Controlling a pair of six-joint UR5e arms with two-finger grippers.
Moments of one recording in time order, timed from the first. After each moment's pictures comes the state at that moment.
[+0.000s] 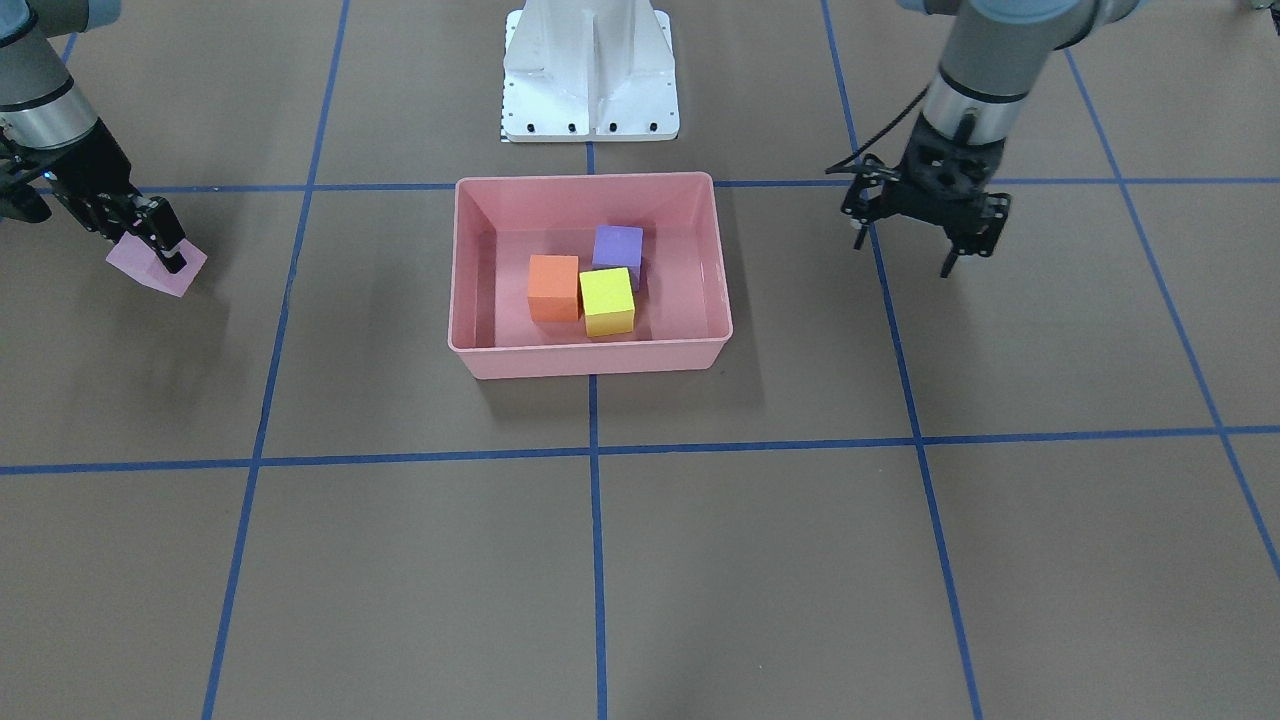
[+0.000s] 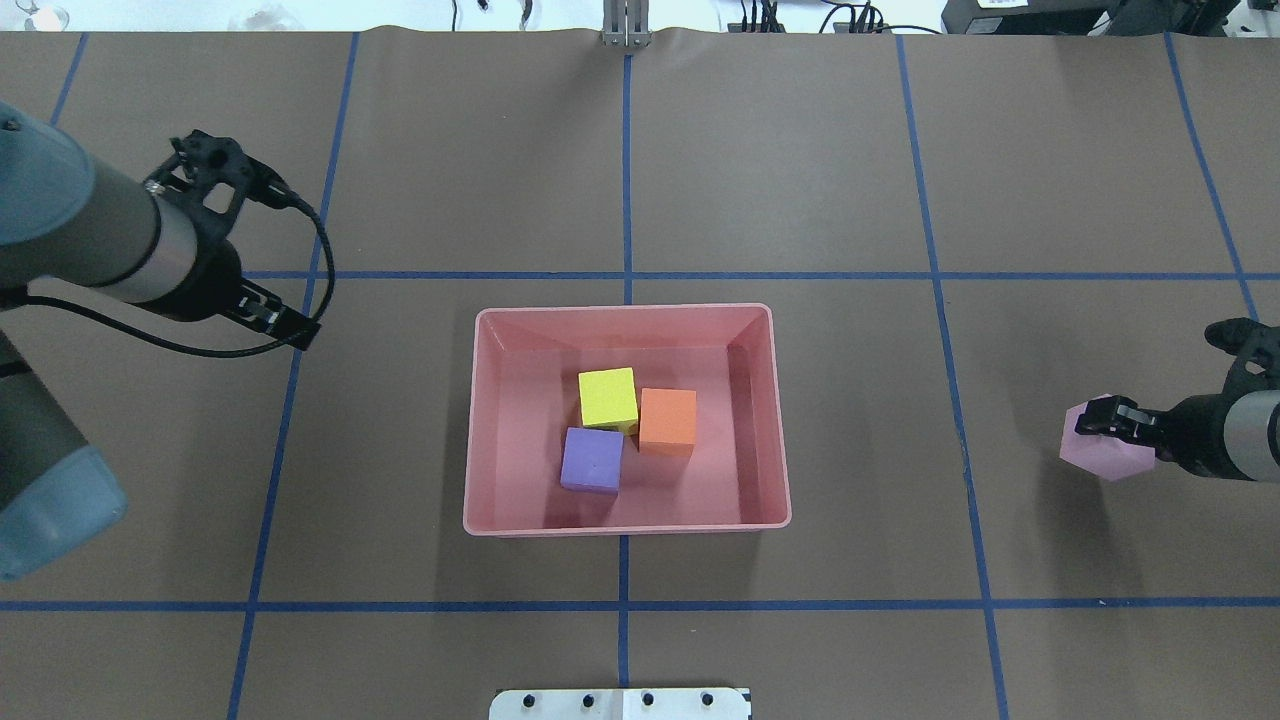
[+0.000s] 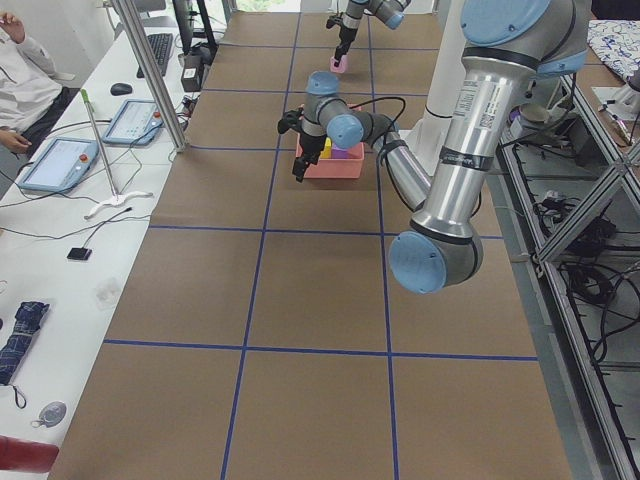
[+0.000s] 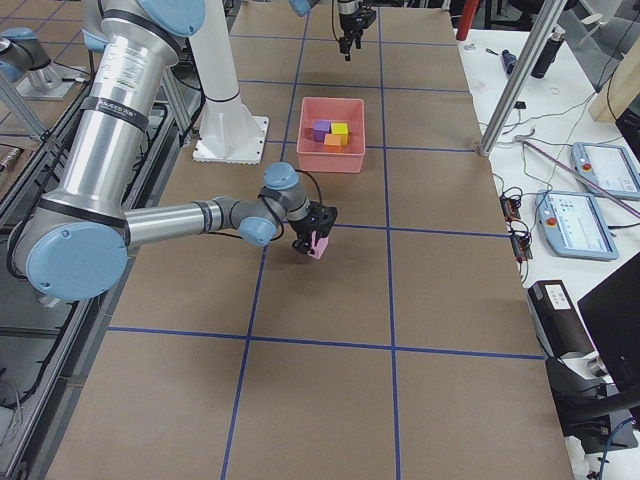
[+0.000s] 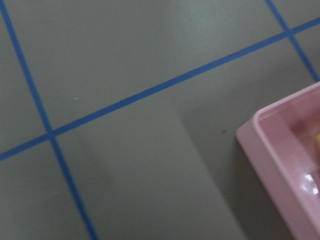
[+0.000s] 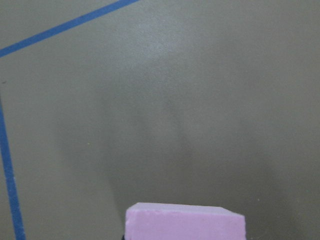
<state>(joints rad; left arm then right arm) -0.84 -1.80 -2.09 -1.52 -1.96 -0.44 0.69 -1.87 2.01 -0.89 1.82 1.50</state>
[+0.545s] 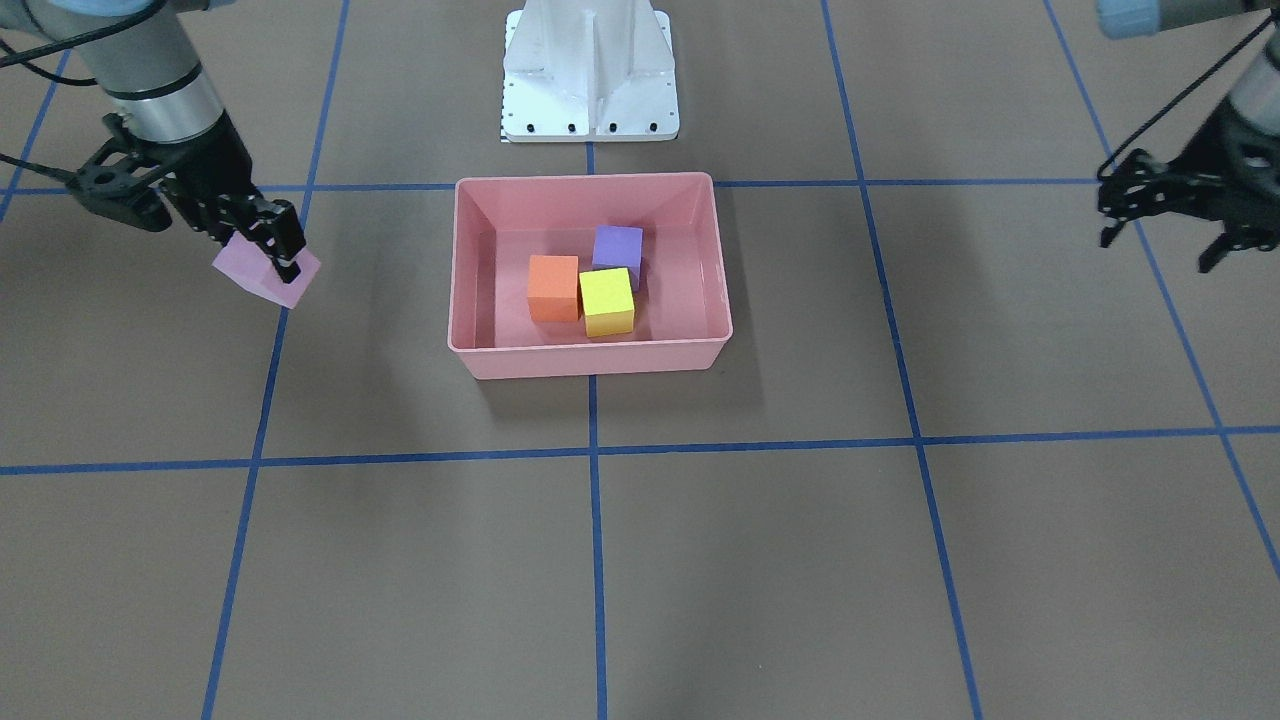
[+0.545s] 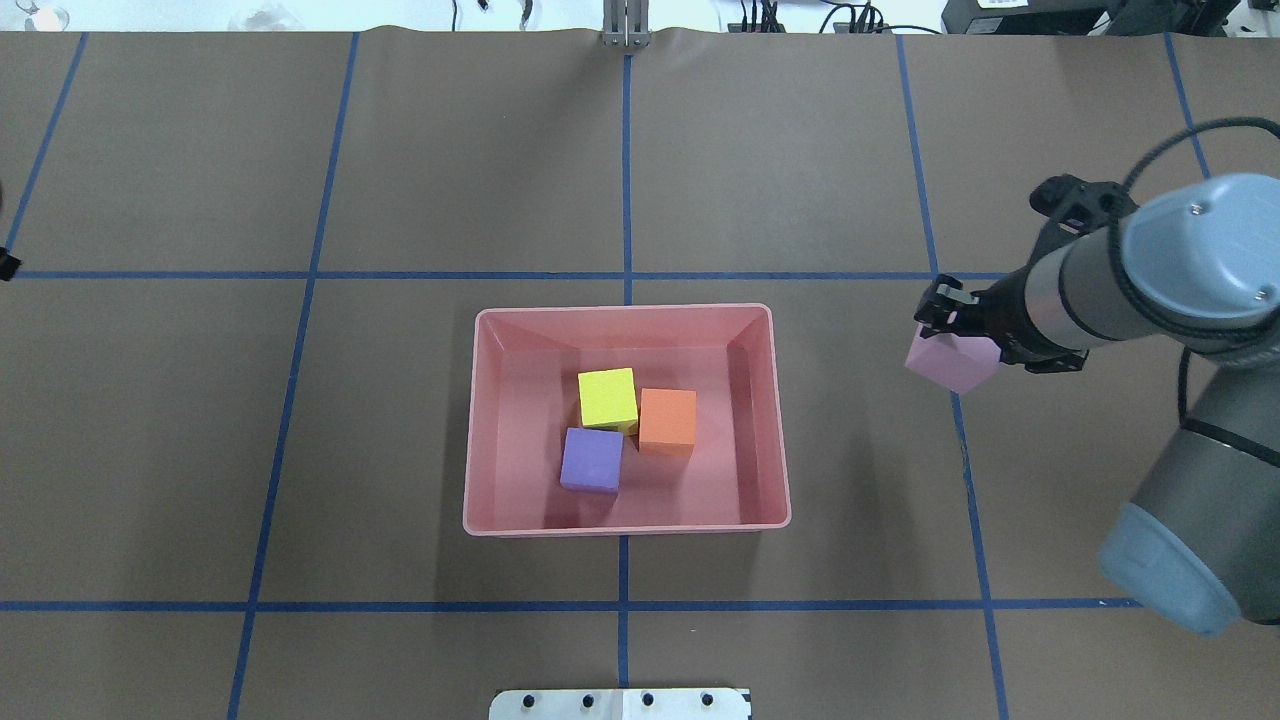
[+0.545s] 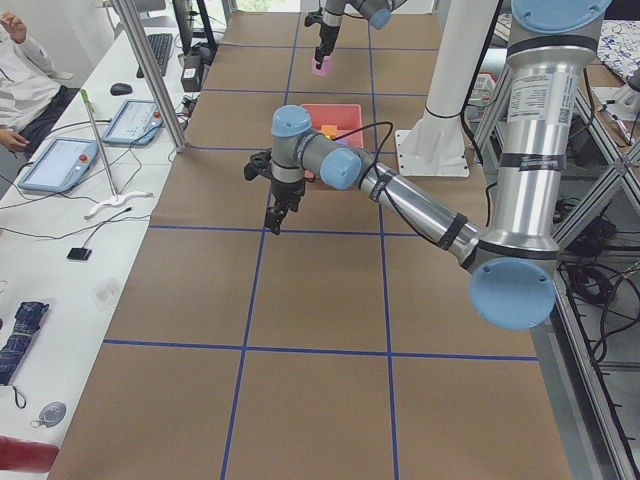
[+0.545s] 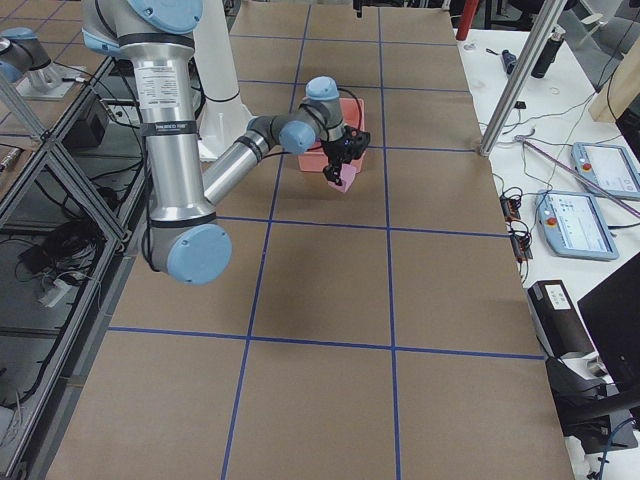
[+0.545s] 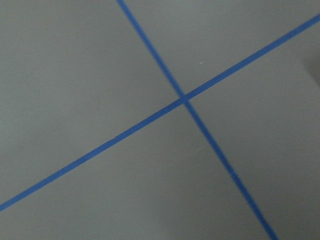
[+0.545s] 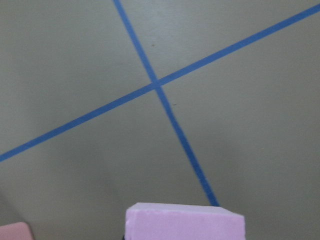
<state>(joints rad) -1.28 -1.57 -2.03 -1.53 -2.18 -0.15 0.70 -1.32 2.14 -1.64 1.86 1.51</state>
